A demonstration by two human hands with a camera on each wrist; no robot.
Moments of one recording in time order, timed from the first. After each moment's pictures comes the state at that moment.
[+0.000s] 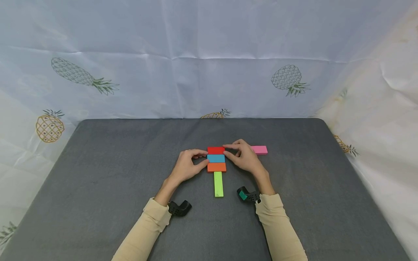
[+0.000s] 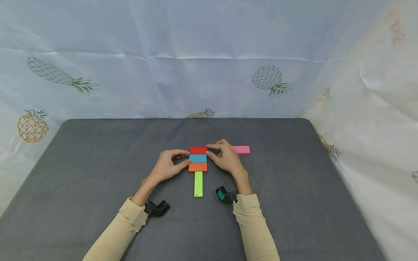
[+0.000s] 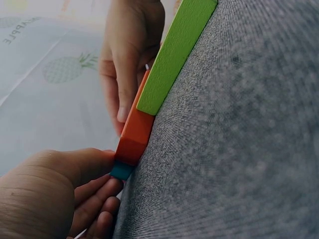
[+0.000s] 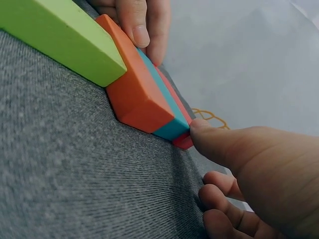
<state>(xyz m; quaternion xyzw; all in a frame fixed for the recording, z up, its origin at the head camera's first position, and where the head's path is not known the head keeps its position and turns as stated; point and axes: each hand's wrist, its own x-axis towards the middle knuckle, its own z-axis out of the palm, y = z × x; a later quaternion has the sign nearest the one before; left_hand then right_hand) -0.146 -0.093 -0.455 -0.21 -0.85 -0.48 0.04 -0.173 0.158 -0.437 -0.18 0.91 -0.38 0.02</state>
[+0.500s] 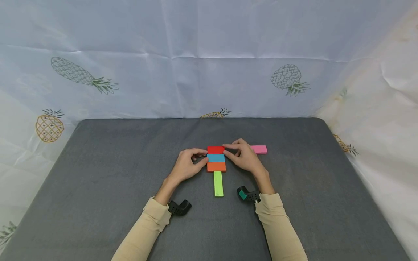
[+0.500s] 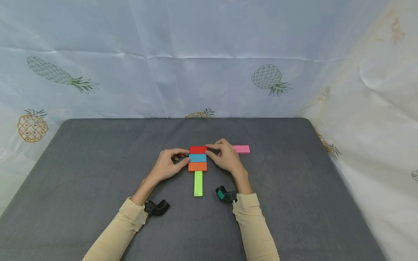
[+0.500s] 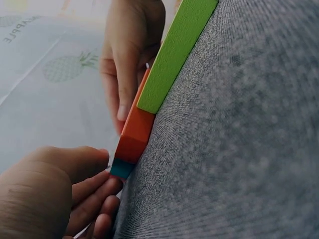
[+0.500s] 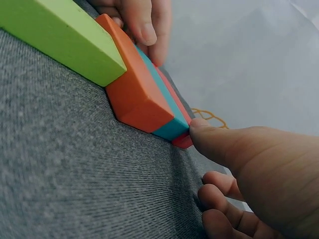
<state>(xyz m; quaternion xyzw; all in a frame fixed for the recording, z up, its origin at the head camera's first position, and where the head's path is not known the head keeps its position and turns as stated) -0.147 -0.092 -0.456 -0.20 -0.85 -0.48 0.05 -0.170 0.157 -0.435 -0.17 0.90 -0.39 0.03</state>
